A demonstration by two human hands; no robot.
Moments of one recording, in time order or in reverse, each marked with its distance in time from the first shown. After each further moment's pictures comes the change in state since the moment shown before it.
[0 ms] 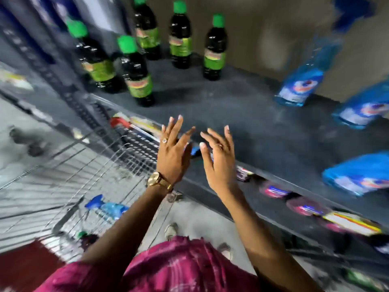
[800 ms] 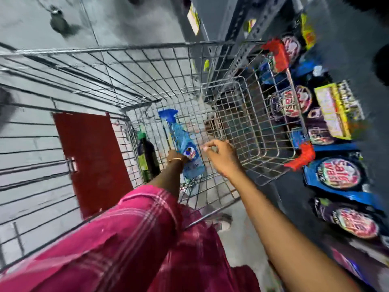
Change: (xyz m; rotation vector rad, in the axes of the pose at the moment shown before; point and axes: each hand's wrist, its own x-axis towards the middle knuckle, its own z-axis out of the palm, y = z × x) left_hand -0.232 -0.267 0.046 -0.656 -0.070 -1.990; right_hand -0.044 -0.040 0.288 -0.166 -1.172 0.217
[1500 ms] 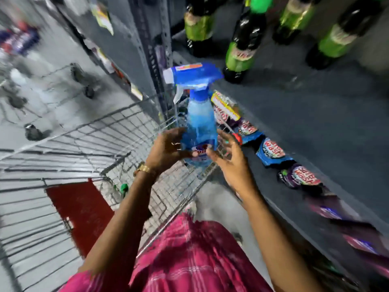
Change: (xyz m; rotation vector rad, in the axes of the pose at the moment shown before) left_hand -0.242 0.102 -0.017 0.265 -0.402 1.142; right_hand -0.158 0.015 -0.096 0.693 0.607 -0.226
